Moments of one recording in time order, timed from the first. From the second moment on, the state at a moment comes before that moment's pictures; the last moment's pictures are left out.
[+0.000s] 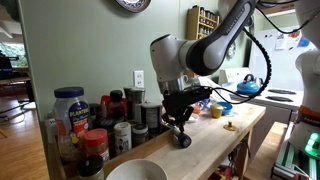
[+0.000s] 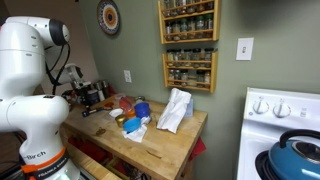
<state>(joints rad) 0.62 0.39 0.27 -2.05 -0.34 2.16 1.56</state>
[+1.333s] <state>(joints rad) 0.62 0.25 0.27 -2.08 -0.34 2.10 1.58</state>
